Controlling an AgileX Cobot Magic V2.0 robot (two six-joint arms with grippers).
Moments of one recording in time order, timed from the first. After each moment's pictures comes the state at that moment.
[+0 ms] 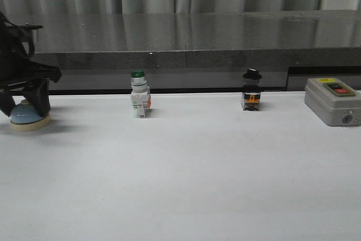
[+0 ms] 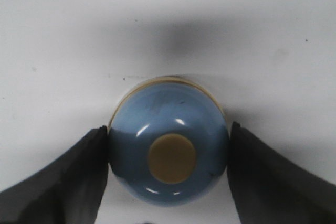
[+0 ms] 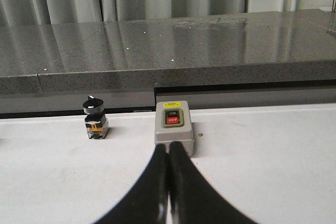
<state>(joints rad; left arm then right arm) -0.07 2.05 -1.45 -0.05 0.72 0.00 0.01 -0.01 0.03 -0.09 0.05 0.16</state>
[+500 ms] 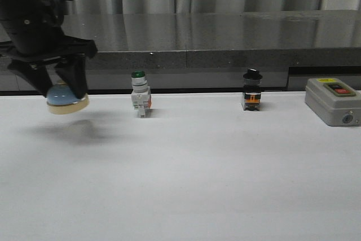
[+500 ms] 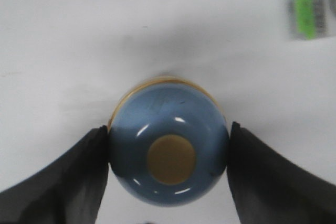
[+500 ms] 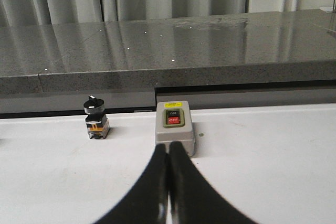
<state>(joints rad) -0.25 1.93 -1.45 -0.09 0.82 0.00 0.01 -0.01 0.03 -0.09 0.05 0.16</state>
